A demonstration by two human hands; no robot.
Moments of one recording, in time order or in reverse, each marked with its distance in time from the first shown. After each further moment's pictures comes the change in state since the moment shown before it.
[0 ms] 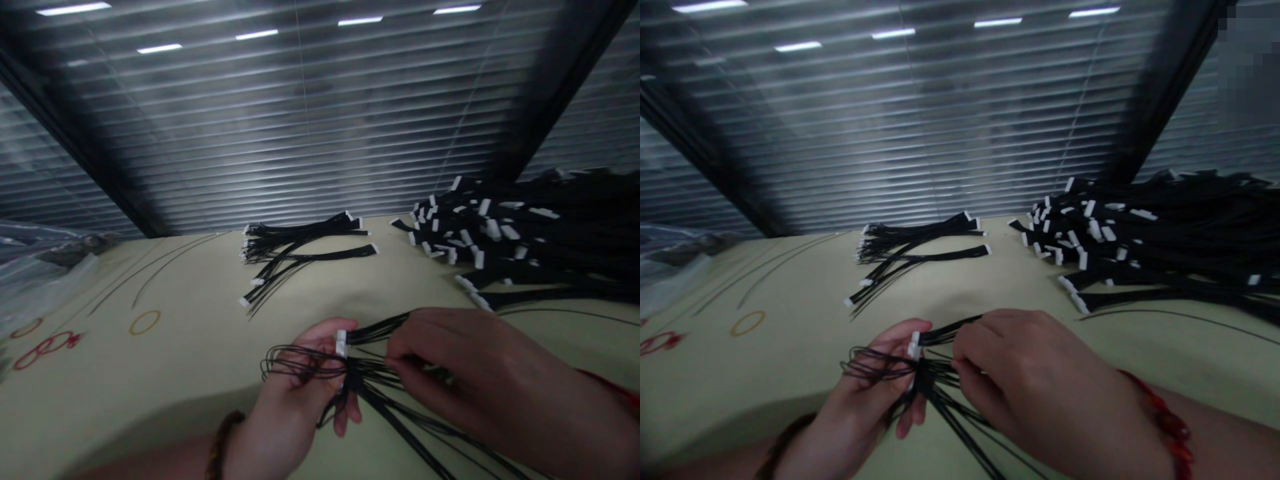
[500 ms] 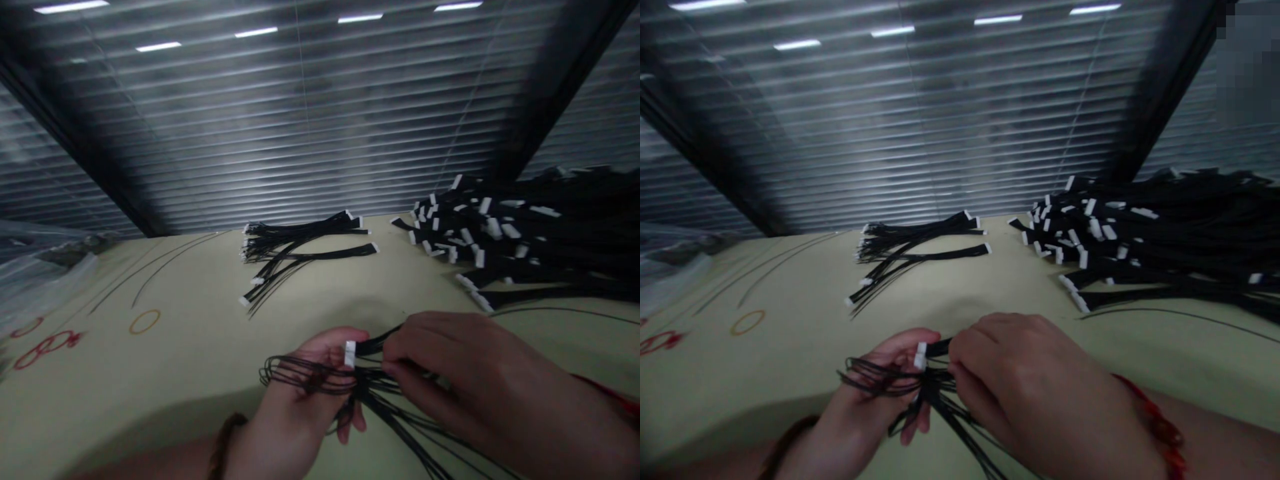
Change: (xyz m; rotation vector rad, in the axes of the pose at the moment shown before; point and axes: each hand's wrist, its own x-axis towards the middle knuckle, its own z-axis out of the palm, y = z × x) left_hand 0.000 0.001 0.005 0.154 0.011 -0.054; right_hand -0.003 -0.003 0.004 0.001 -0.004 -0.015
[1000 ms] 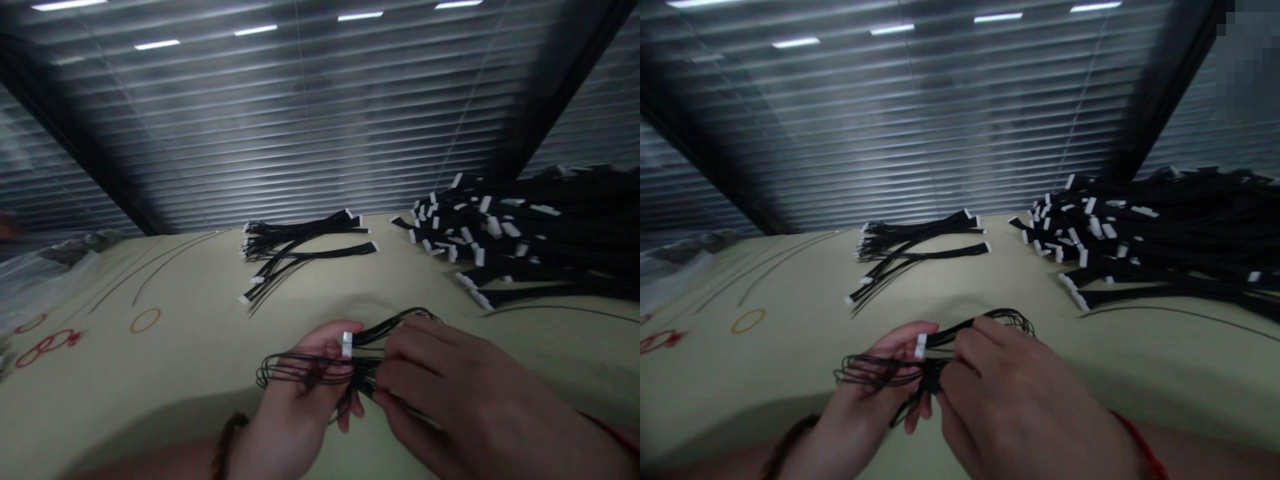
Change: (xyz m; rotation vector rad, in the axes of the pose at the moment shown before) left_hand 0.000 -0.001 0.000 0.109 0.086 0.043; right_hand -0.003 -0.018 0.012 -0.068 0.084 -0.007
